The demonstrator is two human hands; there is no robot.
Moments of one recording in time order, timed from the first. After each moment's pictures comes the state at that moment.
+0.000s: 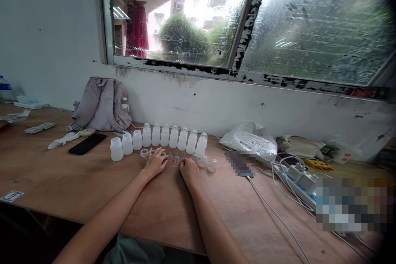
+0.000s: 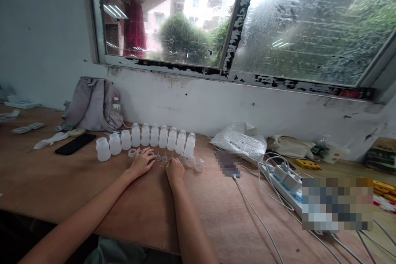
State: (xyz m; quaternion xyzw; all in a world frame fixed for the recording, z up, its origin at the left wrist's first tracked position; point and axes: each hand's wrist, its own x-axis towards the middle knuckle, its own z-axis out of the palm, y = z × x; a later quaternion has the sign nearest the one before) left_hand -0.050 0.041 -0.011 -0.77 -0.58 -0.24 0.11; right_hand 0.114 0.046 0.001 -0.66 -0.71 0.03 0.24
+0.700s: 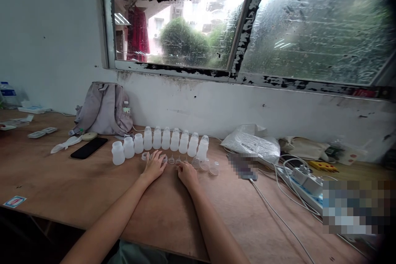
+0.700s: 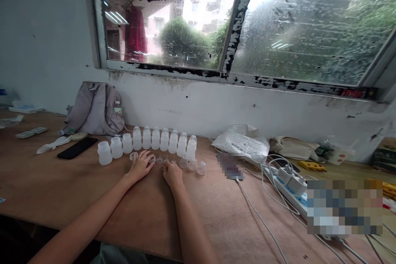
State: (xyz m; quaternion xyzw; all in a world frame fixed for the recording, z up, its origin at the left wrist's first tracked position) left_hand -0.056 0.038 -0.014 -0.73 -0.63 -0.25 0.12; right_hand 0.111 0.039 0.003 -0.57 -0.79 0.04 0.23
